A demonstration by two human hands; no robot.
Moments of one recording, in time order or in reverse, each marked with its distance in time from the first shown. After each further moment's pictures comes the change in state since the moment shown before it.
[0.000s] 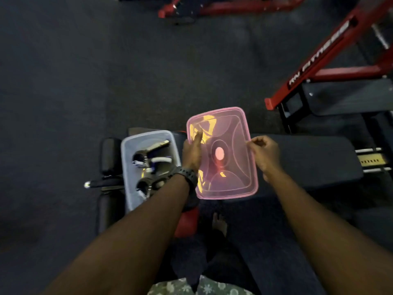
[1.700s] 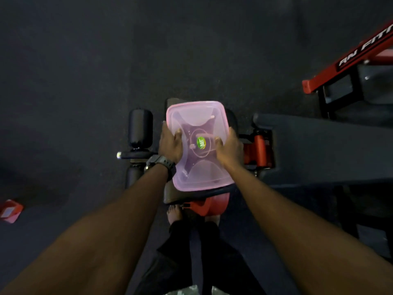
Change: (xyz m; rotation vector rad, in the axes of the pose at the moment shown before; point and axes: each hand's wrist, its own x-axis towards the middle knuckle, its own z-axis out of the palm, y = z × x) left_hand 0.043 -0.051 -0.220 0.559 0.225 0.214; right_hand -0.099 0.008 0.236 -0.467 -0.191 -0.067
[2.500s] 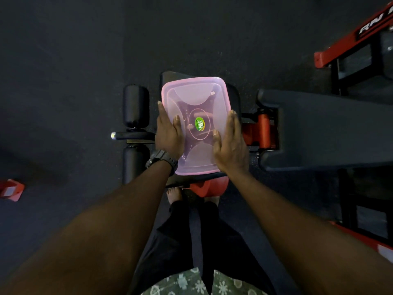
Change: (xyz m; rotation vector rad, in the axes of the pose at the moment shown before) left_hand -0.015 -0.030 0.031 0.138 0.142 0.111; right_hand -0.027 0.053 0.018 -0.166 0.073 -0.346
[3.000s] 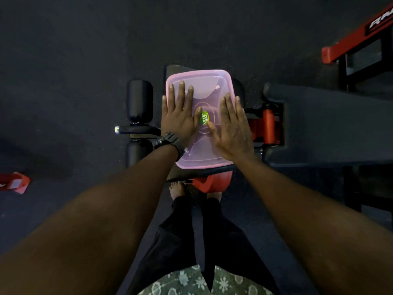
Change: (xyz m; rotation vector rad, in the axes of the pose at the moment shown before) left_hand 0.018 0.012 0.001 0.630 -0.167 0.355; right_hand 0.026 0.004 -0.002 -0.258 -0.126 -0.280
